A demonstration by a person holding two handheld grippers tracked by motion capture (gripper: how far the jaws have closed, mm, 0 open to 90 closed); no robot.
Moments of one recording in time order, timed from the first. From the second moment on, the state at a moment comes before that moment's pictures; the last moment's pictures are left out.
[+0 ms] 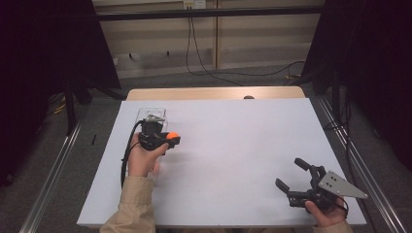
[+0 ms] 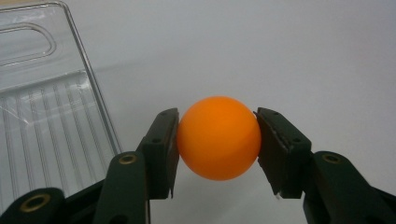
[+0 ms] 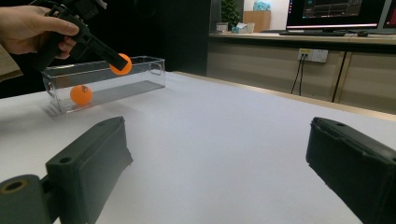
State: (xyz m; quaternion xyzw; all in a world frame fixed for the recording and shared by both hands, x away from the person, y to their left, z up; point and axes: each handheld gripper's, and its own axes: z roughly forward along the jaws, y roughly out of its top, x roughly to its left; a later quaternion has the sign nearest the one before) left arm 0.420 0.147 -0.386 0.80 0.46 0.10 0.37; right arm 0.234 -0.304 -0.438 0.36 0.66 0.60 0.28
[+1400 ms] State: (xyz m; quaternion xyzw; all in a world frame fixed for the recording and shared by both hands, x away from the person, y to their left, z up) left arm 0.419 0.164 -0.381 0.79 0.47 0.10 0.37; right arm 0.234 -0.305 -0.438 0.36 0.66 0.60 0.28
